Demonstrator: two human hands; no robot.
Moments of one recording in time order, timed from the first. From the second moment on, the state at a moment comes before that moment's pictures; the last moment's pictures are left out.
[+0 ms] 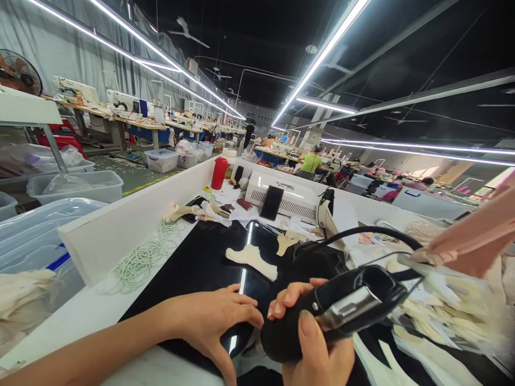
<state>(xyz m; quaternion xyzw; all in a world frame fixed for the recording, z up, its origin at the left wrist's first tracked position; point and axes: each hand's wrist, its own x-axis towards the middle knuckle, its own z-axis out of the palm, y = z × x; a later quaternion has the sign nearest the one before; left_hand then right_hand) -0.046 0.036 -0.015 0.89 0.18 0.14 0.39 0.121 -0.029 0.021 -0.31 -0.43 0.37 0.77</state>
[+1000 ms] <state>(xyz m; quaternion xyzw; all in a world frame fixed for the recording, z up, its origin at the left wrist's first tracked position) -0.060 0.041 -0.007 0.90 0.32 0.25 0.13 0.158 -0.013 0.035 -0.36 -0.41 0.29 0.79</state>
